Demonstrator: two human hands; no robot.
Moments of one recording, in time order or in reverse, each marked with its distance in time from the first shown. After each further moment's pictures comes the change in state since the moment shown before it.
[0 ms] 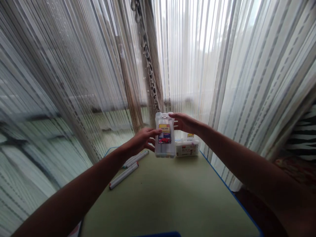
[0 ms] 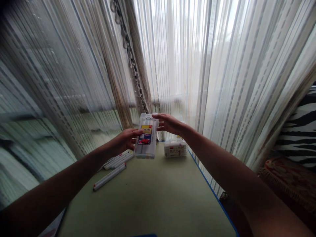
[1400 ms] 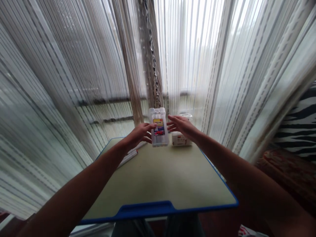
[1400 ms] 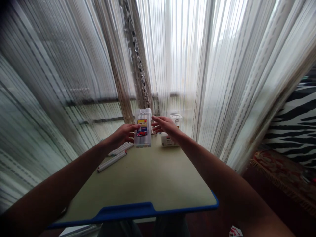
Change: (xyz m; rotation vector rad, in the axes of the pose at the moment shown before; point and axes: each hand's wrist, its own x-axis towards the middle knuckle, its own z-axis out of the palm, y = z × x) left_hand -0.026 -0.017 0.017 0.068 0.156 0.023; right_hand -0.062 0.026 0.034 -0.130 0.269 -0.005
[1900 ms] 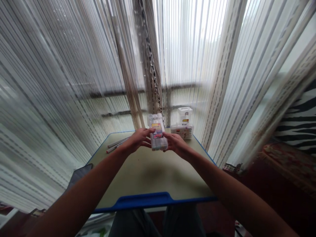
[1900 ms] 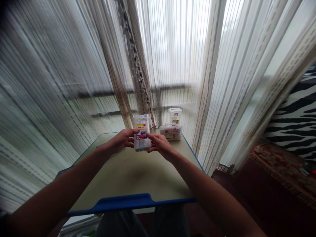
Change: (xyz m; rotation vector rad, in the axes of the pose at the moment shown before) left_hand -0.009 -0.044 0.016 -0.044 0.025 -0.133; right_hand -0.049 0.088 0.030 0.311 -0.165 0.109
